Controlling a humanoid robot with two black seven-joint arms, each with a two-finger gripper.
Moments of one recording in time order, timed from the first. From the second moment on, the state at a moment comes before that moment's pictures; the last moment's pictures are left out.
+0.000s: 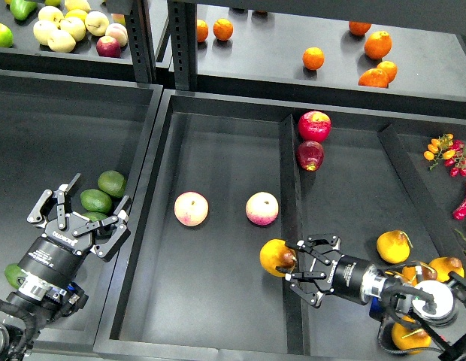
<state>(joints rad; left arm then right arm) 0.22 0.00 -1.49 -1.38 -0.33 -0.49 0.49 0.21 -0.53 0.83 1.22 0.22 0.20 -0.49</state>
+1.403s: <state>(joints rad) 0.22 0.00 -1.49 -1.37 -0.32 -0.49 0.49 0.07 -0.61 0.83 1.00 0.15 0.22 -0.49</state>
